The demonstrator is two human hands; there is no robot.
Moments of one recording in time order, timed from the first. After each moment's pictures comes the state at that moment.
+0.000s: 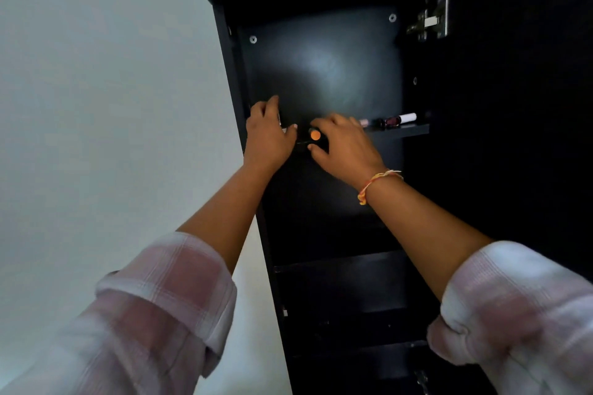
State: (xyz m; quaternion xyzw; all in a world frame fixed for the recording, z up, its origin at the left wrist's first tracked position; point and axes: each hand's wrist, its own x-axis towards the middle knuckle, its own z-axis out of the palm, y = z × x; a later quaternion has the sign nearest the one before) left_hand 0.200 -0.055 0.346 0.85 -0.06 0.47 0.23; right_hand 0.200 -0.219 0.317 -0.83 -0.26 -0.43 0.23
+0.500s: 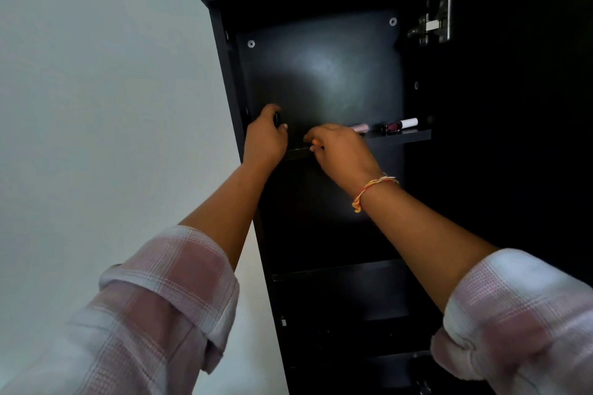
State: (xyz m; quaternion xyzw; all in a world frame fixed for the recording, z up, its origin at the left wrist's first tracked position) left_hand 0.214 -0.054 0.357 0.84 -0.05 0.43 0.33; right_hand 0.211 -0.212 0.325 -0.82 -0.30 -0.44 0.22
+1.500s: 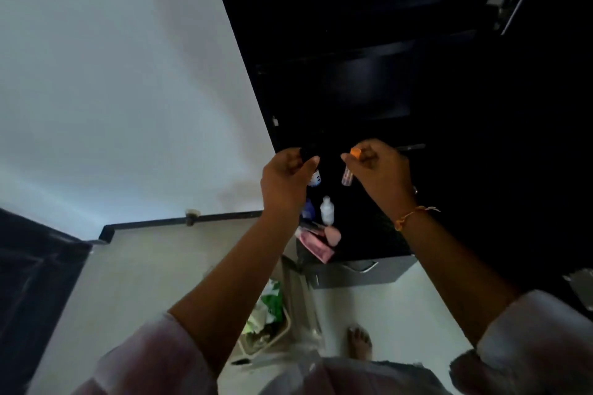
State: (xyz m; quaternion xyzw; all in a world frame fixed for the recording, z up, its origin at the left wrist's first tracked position) left_hand 0.056 -0.075 -0.010 0.75 0.19 0.12 0.62; right_hand 0.107 -0.239 -0.038 -0.83 -0.05 -0.09 0.54
